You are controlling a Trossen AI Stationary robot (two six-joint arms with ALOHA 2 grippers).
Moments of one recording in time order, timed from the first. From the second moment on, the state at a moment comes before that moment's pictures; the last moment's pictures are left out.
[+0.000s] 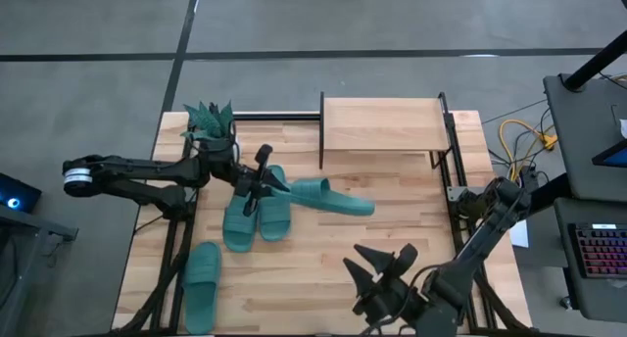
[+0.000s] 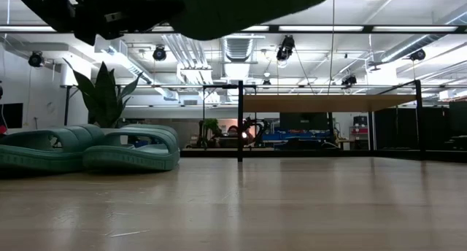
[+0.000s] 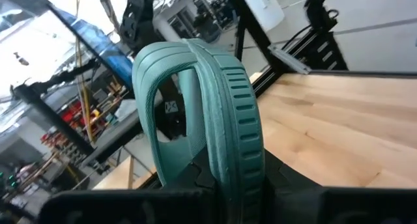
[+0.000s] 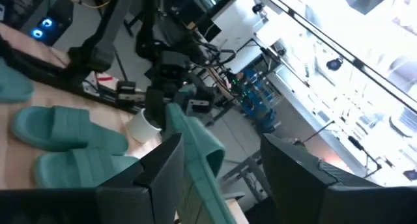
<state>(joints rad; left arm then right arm) 0.22 1.05 0.51 0.52 0.55 0.69 0.85 1.83 1.61 0.13 1.57 -0.71</state>
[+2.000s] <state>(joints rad) 0.22 1.06 0.51 0.54 0.47 0.66 0.44 2.00 2.34 -1.57 0.72 0.18</state>
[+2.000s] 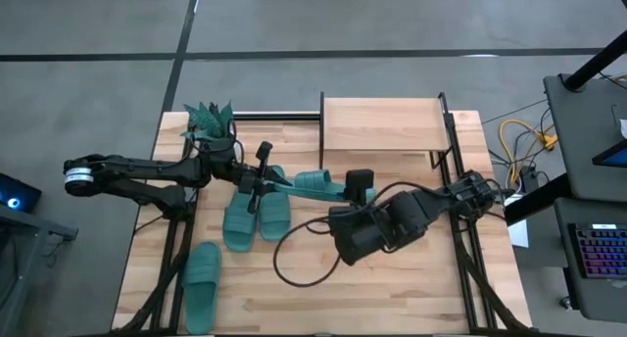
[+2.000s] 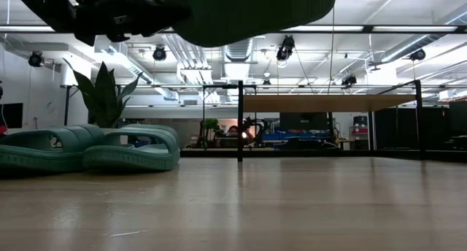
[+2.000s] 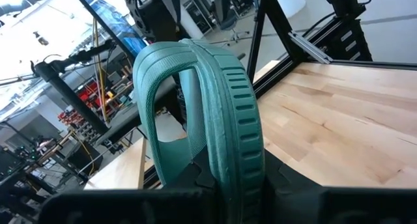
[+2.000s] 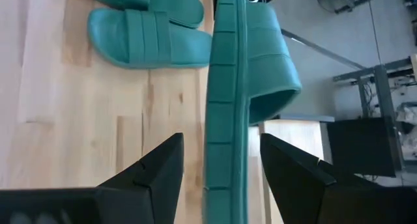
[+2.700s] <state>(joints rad) 0.21 1.06 0.51 0.54 0.47 0.66 0.33 2.00 2.18 -1.57 0.65 0.09</state>
